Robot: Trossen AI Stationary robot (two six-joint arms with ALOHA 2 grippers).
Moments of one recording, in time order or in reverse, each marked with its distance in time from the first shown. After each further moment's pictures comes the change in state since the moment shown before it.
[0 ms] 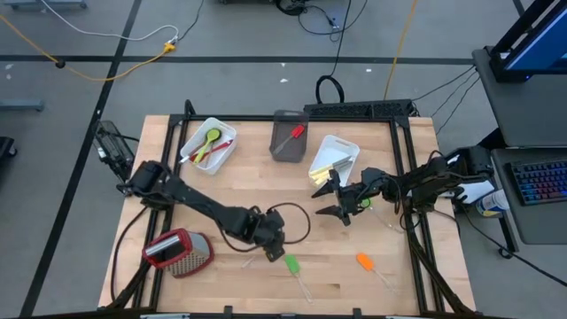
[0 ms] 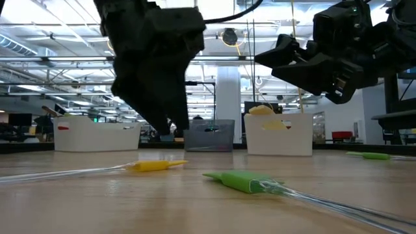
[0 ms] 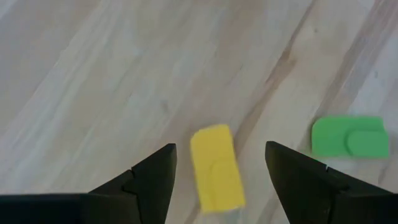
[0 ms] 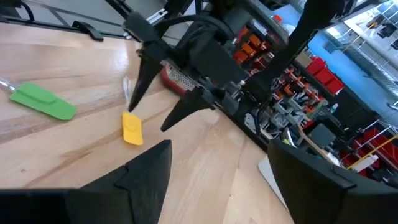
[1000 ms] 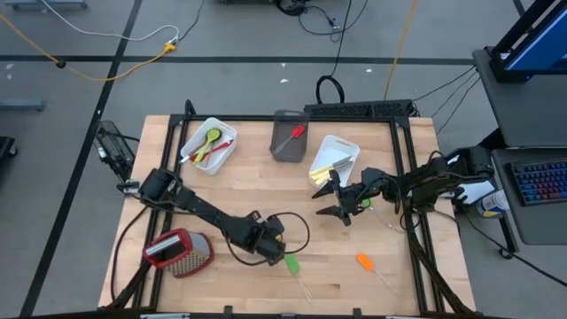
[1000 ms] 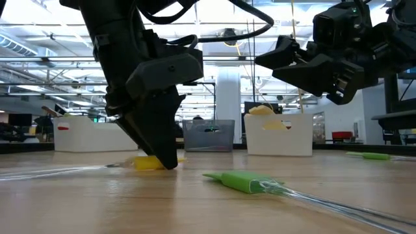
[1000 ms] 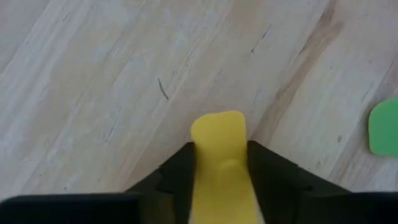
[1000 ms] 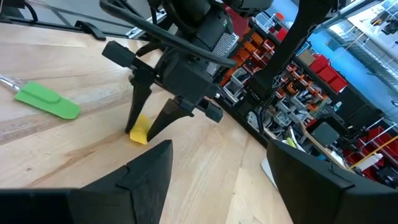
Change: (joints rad) left arm -0.044 0.157 -0.001 -0.062 -0.005 -0.060; right arm 0.000 0.000 0.000 -0.009 -0.004 0.007
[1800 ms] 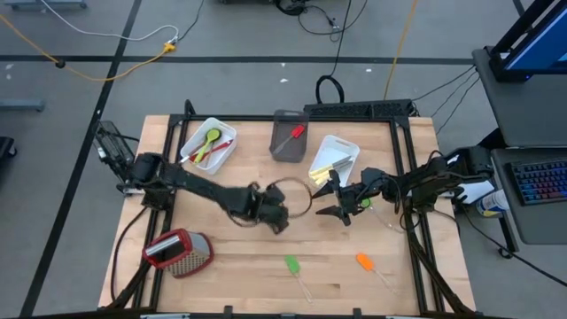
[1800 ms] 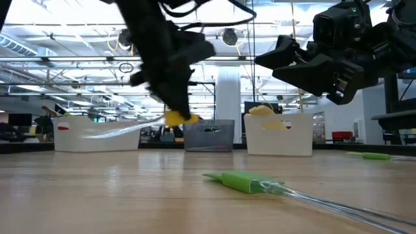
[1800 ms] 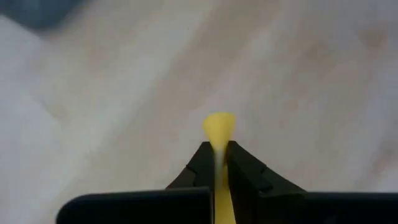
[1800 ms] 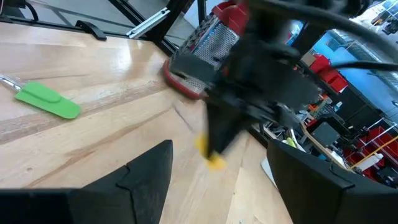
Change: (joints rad) left arm 0.190 -0.202 0.003 -0.004 -0.179 0.145; right arm 0.000 0.000 0.000 0.000 0.000 0.000
